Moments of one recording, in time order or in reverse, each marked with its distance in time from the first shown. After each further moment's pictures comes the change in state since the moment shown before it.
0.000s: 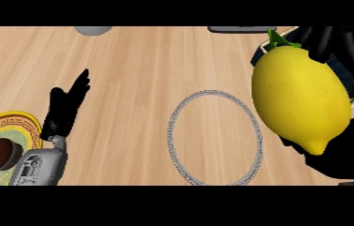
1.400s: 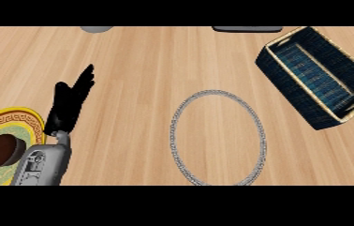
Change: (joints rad) left arm -0.033 -0.015 -0.011 -0.021 -0.012 -0.008 0.035; right arm -0.104 -0.571 -0.035 0.930 0.369 0.125 -0.771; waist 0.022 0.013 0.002
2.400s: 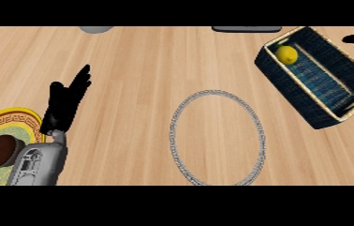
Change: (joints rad) left arm -0.009 0.015 0.031 0.041 0.008 -0.024 -0.031; right arm 0.015 0.122 -0.076 0.488 0.071 -0.131 -0.321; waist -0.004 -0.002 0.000
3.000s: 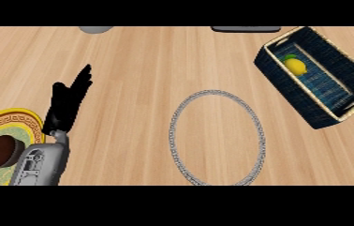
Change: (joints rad) left arm 0.002 -0.013 -0.004 -0.008 -0.014 0.015 -0.001; right arm -0.033 -0.022 -0.200 0.110 -0.107 -0.182 -0.061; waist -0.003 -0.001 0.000
